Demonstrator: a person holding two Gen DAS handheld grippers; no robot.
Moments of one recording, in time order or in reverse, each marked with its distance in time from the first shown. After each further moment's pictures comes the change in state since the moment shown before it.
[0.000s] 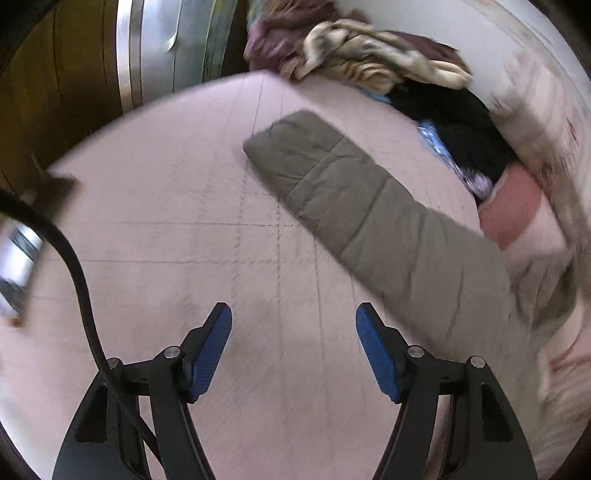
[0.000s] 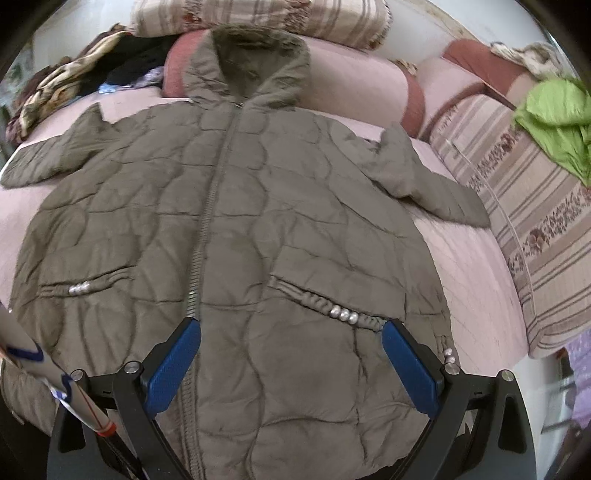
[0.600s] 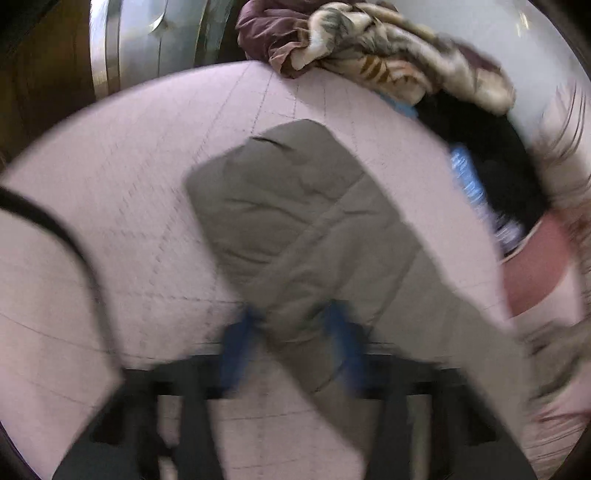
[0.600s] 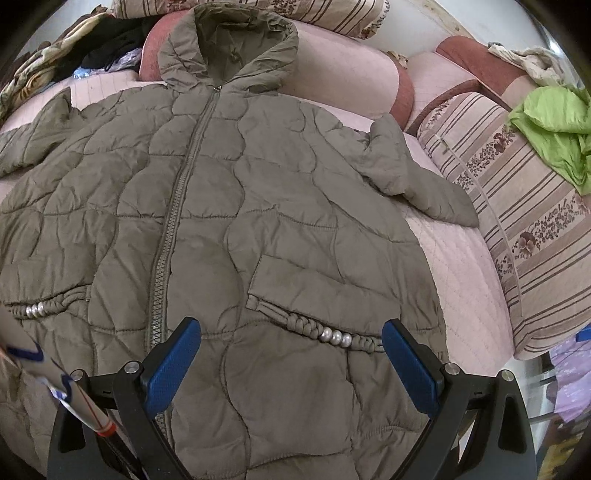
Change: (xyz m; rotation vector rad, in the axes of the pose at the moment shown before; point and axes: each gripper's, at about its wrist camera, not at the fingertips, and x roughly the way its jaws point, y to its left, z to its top) left arm 0.088 -0.040 0.079 -0.028 -0.012 0.064; right arm 0.031 0.008 0.016 -0.025 0.039 -0.090
